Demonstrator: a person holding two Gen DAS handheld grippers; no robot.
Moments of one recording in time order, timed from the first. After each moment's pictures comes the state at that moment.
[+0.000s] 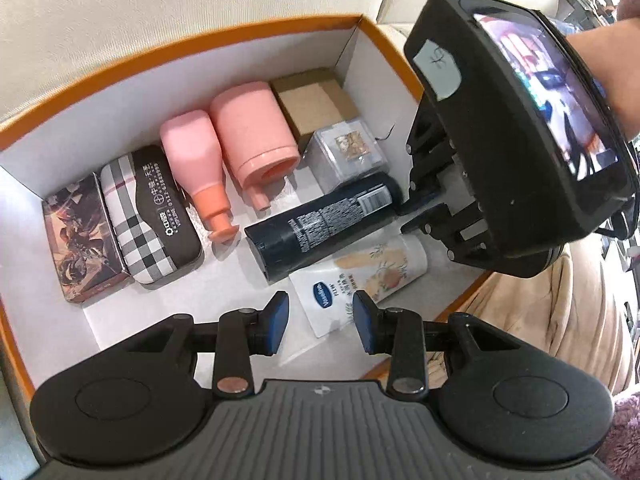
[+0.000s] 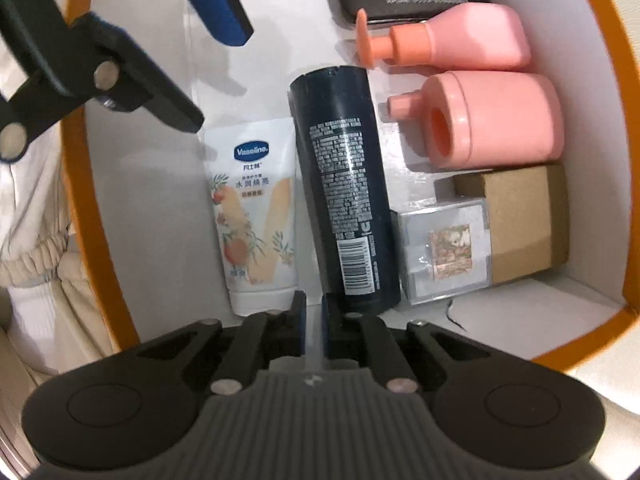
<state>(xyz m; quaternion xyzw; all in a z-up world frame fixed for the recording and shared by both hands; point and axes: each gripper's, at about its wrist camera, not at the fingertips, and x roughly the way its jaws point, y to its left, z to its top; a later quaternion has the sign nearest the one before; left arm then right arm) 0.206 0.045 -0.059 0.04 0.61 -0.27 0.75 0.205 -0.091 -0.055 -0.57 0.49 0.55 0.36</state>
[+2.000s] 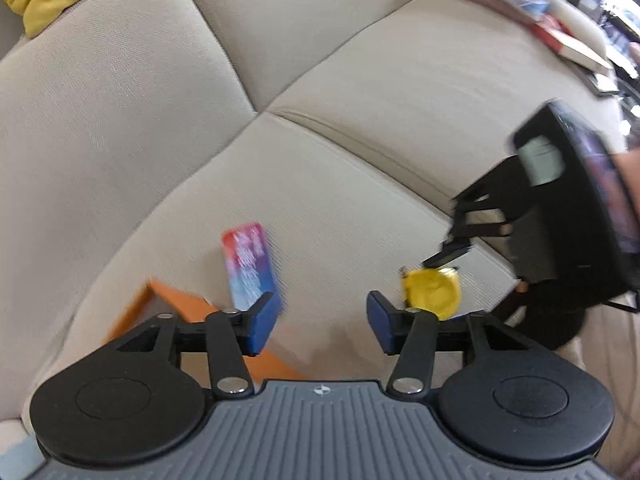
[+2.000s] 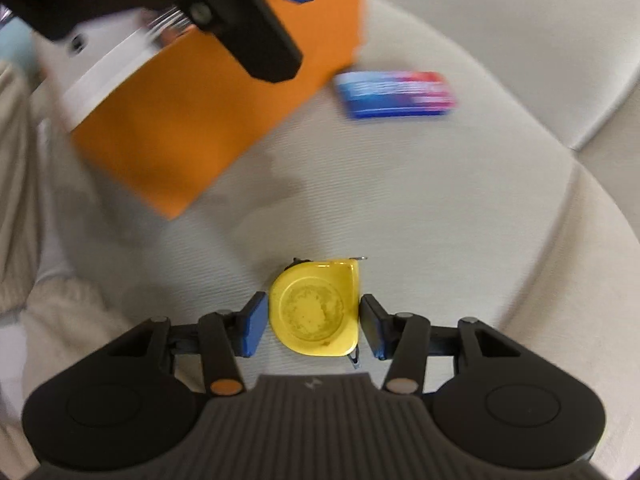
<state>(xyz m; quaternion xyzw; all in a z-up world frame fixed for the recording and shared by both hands) 0.258 -0.184 -0.045 0.27 0.50 -0.33 0.75 0.240 -0.283 -0.056 -0.27 0.52 0.46 0.67</state>
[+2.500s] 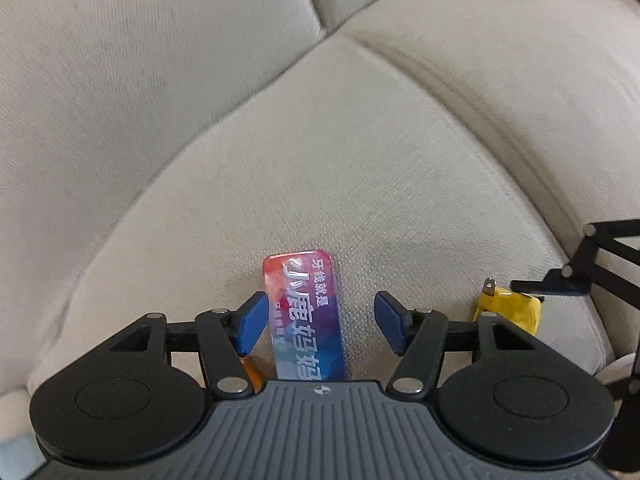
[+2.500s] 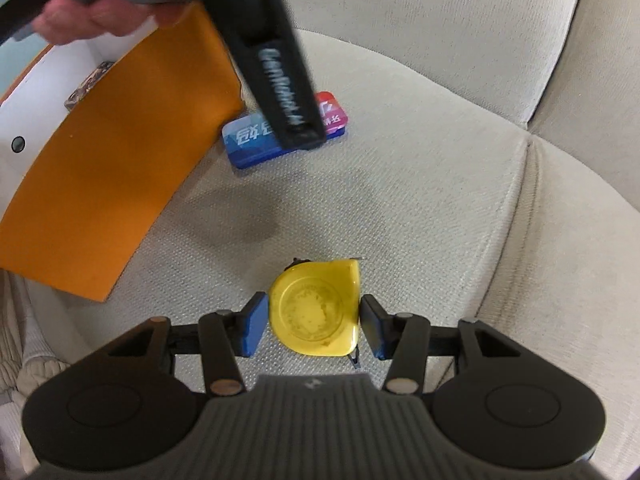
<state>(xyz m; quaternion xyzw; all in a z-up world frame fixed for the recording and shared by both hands) 0.368 -0.227 -0.136 0.28 0.63 -0.21 0.70 0.301 -0.302 -0.075 -0.18 0.53 0.43 0.71</state>
